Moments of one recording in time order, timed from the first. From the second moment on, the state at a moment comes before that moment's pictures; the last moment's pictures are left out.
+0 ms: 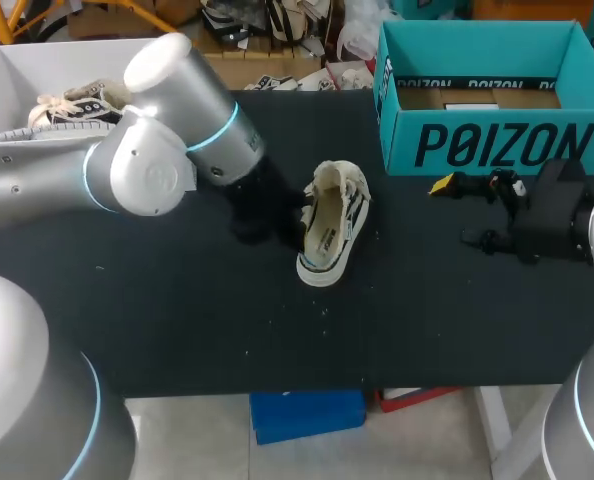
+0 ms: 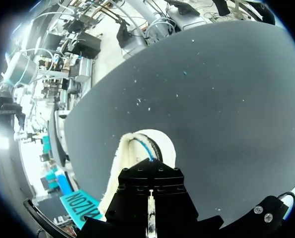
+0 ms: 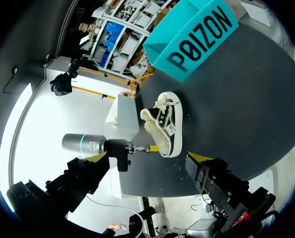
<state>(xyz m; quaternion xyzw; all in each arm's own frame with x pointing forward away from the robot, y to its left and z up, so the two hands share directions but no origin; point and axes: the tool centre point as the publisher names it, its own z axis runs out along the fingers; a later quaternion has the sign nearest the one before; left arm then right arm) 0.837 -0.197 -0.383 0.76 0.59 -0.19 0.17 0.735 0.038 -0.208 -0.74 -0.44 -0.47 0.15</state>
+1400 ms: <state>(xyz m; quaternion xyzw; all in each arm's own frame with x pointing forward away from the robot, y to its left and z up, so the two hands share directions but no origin) 0.847 -0.229 -0.396 0.80 0.57 -0.09 0.13 0.735 0.038 -0.208 -0.74 -0.44 -0.47 0.15</state>
